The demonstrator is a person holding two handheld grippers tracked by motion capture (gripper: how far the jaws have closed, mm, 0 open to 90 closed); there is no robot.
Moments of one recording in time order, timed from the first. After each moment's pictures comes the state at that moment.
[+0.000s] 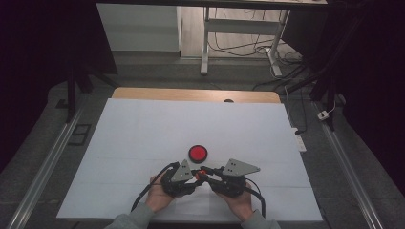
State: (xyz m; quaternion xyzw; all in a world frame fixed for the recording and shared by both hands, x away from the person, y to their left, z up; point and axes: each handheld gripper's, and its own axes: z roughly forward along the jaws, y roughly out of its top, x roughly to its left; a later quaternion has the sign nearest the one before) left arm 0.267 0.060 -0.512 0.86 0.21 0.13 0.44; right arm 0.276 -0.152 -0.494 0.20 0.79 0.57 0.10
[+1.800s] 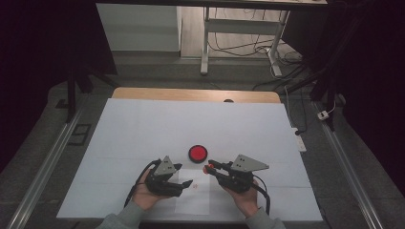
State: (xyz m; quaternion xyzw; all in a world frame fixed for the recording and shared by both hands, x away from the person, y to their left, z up) left arm 0.260 0.108 -0.507 0.84 0.31 0.11 0.43; right arm 0.285 -0.170 -0.486 0.23 0.78 0.57 0.13
